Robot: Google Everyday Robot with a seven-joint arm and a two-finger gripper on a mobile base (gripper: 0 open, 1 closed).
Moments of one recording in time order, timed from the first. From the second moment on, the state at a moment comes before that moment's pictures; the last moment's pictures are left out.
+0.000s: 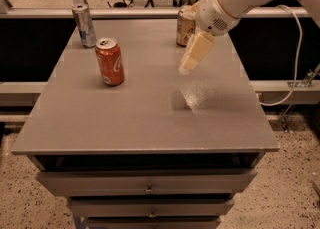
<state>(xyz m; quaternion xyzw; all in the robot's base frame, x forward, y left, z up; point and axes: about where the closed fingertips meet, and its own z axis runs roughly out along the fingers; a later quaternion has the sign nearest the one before) 0.622 -0.084 0.939 -0.64 0.69 0.08 0.32</state>
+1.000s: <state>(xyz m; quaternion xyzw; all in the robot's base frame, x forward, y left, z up) 0.721 -0.038 0.947 -0.65 0.64 0.08 0.40</state>
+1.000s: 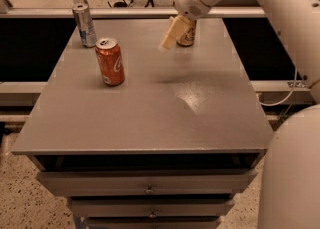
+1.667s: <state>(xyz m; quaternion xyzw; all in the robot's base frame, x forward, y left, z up) 0.777 0.034 0.952 -0.66 0.60 0.09 0.44</state>
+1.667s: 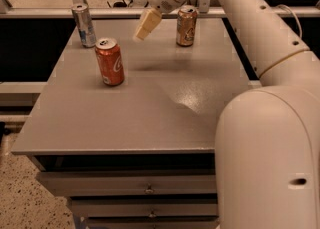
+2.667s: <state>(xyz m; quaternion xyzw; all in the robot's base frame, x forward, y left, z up) 0.814 0.192 0.925 -0.59 0.60 0.24 0.49</state>
